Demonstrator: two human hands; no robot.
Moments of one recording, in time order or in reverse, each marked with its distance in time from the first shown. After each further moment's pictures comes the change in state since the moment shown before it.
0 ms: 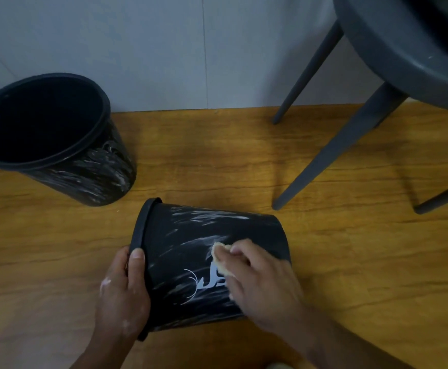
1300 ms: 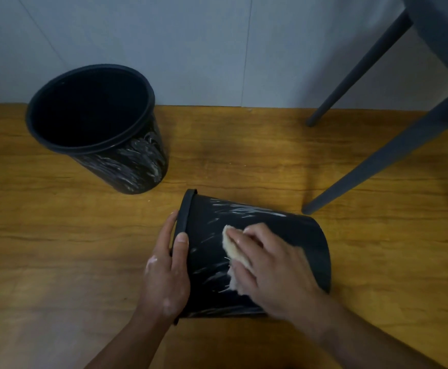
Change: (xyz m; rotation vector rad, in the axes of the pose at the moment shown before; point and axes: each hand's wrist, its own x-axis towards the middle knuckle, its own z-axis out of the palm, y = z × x) left_hand 0.011 -0.006 -0.003 -0.152 -0.152 0.040; right_hand 0.038 -0.021 0.007 -0.001 -0.052 0.015
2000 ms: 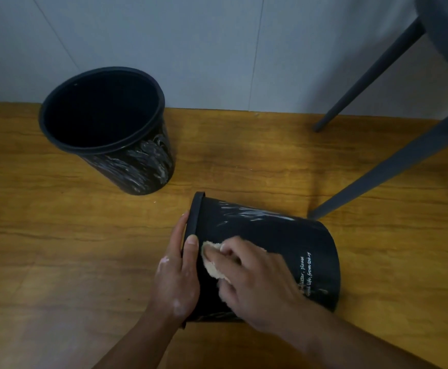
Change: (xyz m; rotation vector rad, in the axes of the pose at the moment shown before) left_hand 0.005 -0.006 0.004 0.017 -0.051 0.003; right_hand 0.011 -0.032 0.004 0.004 -0.052 -0.169
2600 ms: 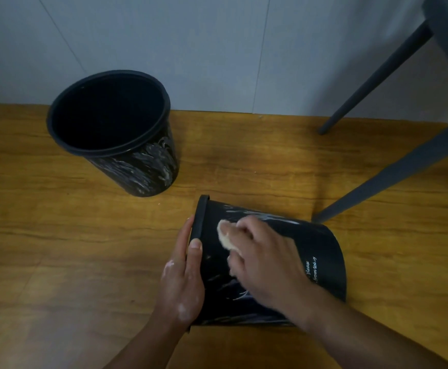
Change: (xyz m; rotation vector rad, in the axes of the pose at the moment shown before) left_hand -0.001 -0.001 0.001 -0.043 0.004 -0.005; right_hand 0.027 0.017 -0.005 -0.041 0.073 0.106
